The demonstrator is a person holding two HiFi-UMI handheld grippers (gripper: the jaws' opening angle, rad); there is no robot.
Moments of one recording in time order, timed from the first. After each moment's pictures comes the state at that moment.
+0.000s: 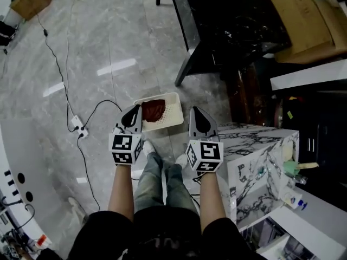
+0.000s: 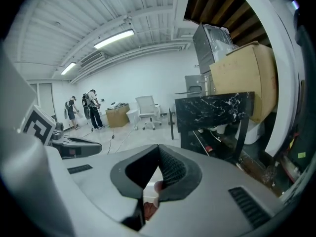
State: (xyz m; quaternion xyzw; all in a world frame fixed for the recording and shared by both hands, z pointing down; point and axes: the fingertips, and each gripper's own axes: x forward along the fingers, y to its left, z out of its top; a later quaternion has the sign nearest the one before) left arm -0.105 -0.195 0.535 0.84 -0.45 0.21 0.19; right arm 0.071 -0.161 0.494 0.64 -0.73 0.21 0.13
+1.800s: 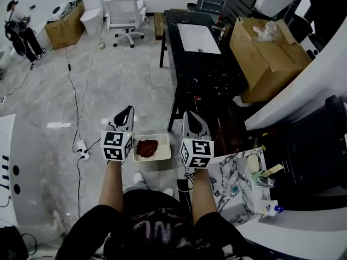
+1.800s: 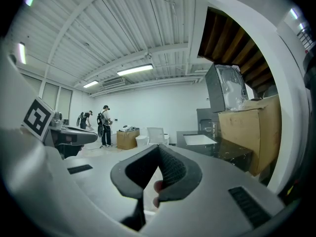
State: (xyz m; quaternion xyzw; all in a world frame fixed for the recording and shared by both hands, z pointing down) left arm -0.101 -0.108 0.248 0.84 -0.53 0.10 0.03; right arm 0.100 -0.083 0.237 0.61 -0.79 0.05 0.05
